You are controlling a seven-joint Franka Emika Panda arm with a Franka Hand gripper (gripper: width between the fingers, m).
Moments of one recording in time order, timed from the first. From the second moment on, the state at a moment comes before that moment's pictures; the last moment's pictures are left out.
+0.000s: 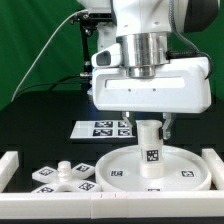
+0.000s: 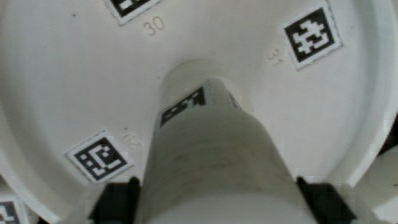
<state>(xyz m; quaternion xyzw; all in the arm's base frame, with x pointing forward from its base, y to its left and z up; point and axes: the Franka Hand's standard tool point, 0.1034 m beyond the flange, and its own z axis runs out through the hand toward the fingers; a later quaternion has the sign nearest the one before) 0.564 0.034 0.073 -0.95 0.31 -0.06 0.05</state>
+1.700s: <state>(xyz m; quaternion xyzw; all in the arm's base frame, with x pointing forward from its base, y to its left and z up) 0.560 0.050 0.075 -0.93 0.34 -0.04 0.09</state>
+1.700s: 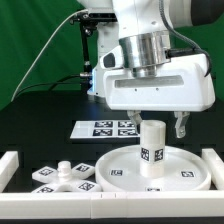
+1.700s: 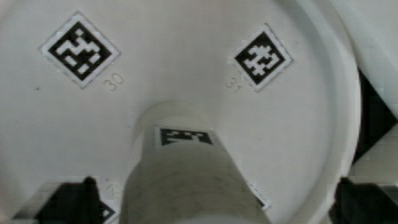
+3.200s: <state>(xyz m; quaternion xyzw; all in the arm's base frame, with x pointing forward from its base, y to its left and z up) 0.562 0.039 0.073 -0.94 -0.33 -0.04 0.00</state>
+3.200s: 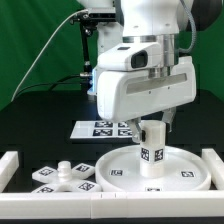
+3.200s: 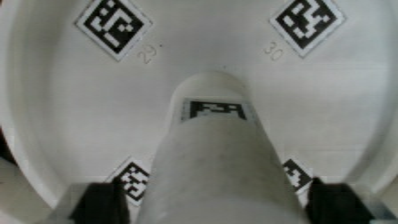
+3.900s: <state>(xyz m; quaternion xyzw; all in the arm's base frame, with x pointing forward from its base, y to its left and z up) 0.563 0.039 0.072 -1.00 -0.02 -0.05 0.01</state>
